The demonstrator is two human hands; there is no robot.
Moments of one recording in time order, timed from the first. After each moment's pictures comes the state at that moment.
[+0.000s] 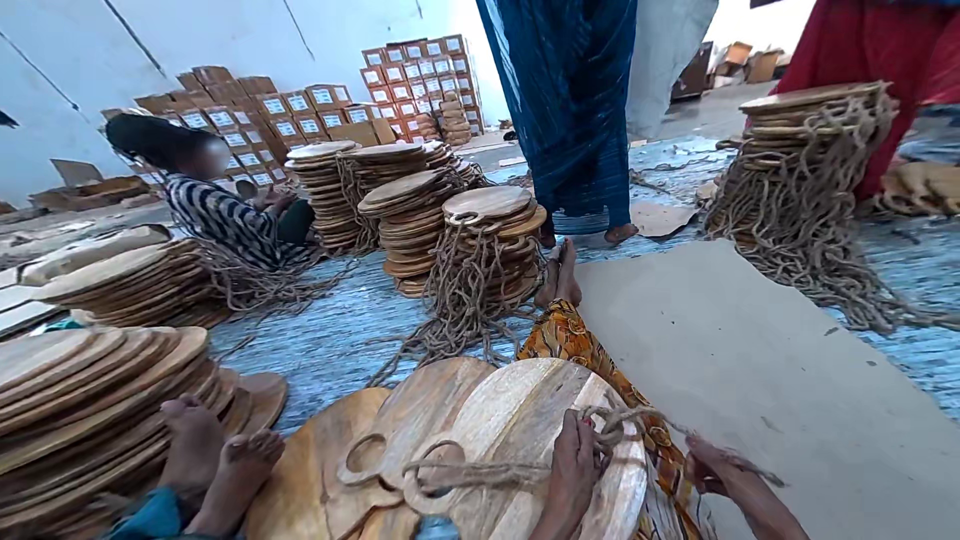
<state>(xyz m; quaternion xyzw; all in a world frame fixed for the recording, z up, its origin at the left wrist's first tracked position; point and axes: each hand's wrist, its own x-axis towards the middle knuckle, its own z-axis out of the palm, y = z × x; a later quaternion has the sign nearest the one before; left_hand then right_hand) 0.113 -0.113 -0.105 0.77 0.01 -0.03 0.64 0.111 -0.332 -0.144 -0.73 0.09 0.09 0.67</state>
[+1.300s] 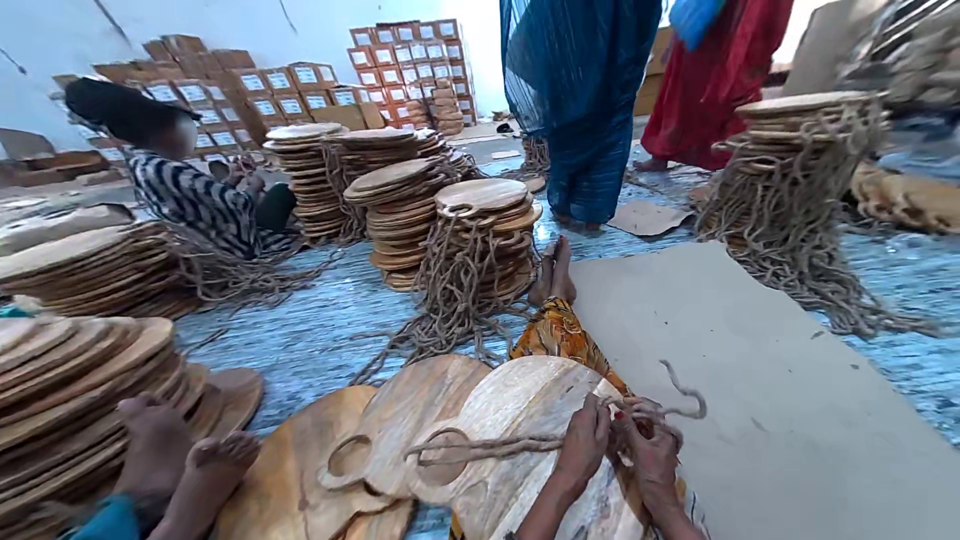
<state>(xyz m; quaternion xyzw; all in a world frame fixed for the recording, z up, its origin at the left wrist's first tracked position) 0.167 -0.123 -0.146 0.84 -0.09 -0.09 0.53 0.152 -0.229 -0.183 -0.64 0.06 -0.24 0.72</state>
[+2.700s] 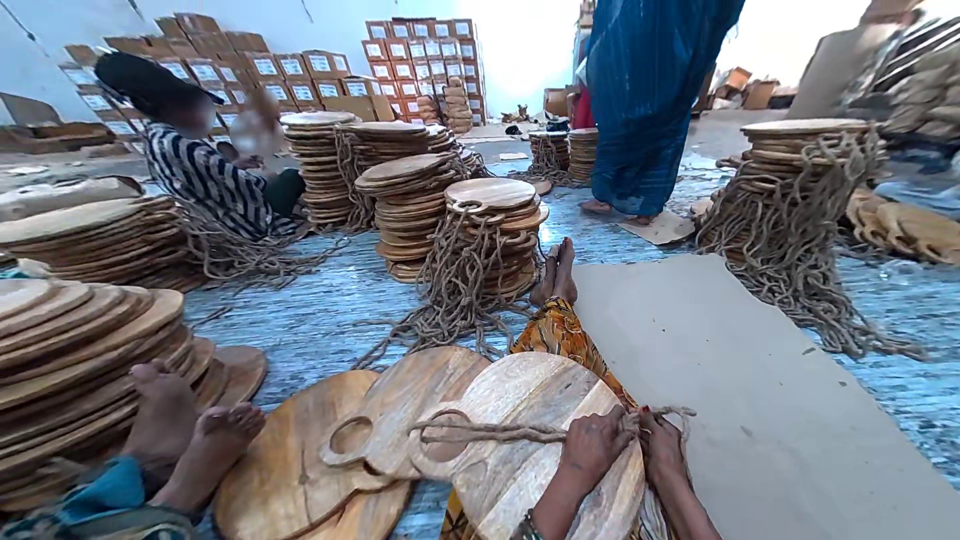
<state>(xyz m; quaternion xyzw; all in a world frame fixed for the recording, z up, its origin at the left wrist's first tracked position) 0.166 -0.136 -0.128 0.94 -0.16 -0.19 0.25 0.178 -0.261 -0.191 -0.60 0.29 -0.06 0.74</state>
